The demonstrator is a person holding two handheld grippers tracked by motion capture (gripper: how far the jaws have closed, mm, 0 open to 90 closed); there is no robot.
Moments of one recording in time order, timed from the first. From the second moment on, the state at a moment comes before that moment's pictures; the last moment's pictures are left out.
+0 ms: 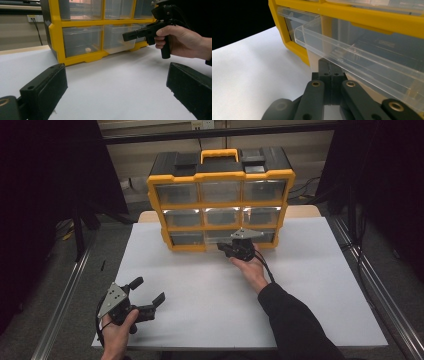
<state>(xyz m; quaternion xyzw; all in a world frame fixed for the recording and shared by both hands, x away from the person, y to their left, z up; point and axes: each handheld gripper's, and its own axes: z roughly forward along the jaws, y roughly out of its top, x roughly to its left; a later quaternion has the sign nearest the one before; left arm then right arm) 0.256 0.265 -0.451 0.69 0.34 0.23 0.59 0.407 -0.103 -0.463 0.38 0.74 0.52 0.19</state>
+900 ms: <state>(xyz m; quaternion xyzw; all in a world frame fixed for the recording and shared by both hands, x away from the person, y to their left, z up) 0.260 0.265 -0.452 0.69 0.35 0.23 0.59 0.432 -0.101 -0.463 0.42 0.72 0.51 0.22</state>
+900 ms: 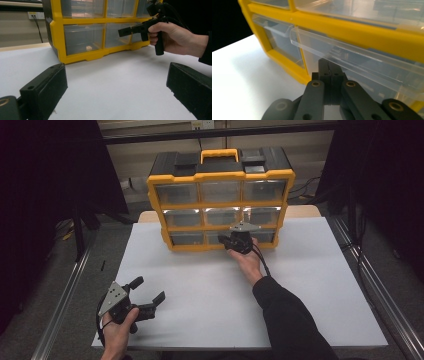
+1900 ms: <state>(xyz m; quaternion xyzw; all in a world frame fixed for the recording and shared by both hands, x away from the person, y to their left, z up) 0.262 0.262 -0.453 0.69 0.34 0.22 0.60 0.404 -0.114 -0.463 0.41 0.71 0.54 0.19</state>
